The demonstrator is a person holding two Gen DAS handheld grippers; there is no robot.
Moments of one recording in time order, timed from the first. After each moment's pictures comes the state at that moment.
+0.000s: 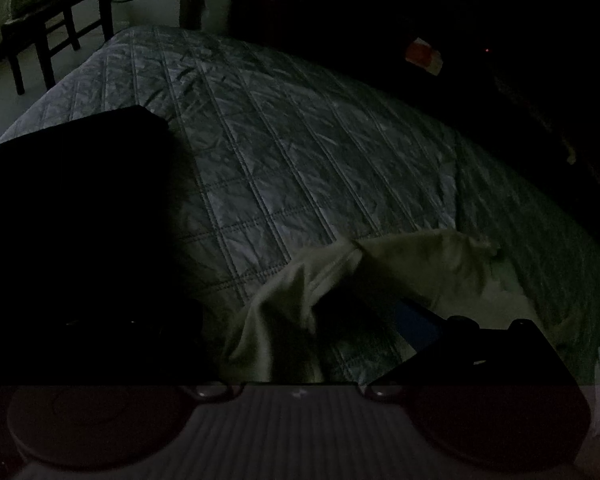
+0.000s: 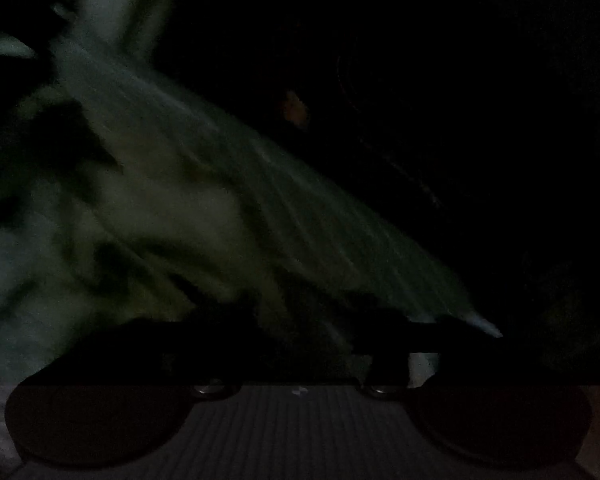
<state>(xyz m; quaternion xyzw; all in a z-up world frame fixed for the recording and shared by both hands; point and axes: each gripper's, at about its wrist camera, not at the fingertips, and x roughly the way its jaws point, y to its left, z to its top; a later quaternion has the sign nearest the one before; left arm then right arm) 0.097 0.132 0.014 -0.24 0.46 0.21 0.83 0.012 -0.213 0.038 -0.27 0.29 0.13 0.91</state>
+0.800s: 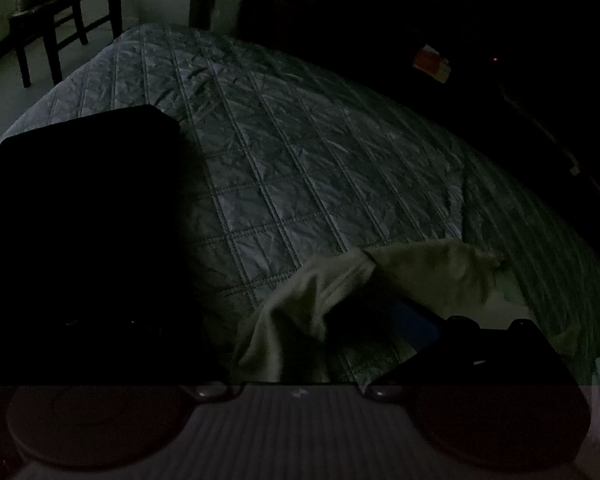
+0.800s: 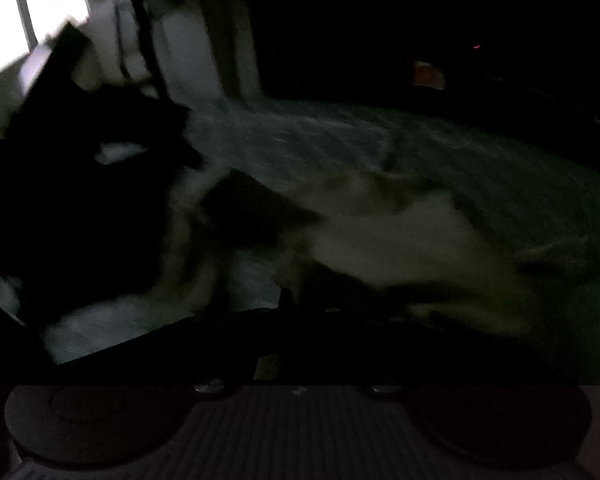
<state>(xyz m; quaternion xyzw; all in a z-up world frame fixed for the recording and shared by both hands) 0.094 0.139 0.017 -0.25 0.46 0.21 0.83 0.041 -0.160 0.033 0.00 0.41 0.29 0.87</state>
